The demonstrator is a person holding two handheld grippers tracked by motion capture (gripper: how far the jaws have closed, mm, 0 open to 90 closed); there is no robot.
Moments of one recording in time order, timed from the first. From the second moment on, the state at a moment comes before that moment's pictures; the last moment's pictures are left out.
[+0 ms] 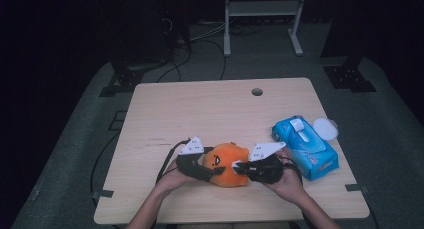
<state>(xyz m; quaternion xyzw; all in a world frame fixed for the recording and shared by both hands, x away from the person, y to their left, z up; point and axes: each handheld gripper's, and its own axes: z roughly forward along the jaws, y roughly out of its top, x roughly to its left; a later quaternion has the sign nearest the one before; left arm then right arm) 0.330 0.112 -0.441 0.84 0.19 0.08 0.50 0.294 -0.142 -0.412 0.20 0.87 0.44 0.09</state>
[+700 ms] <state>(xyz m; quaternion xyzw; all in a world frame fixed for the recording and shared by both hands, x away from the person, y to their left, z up) 0.318 0.110 -0.427 0.84 0.17 0.07 0.50 0.300 -0.147 -0.409 0.21 0.86 0.45 0.09</state>
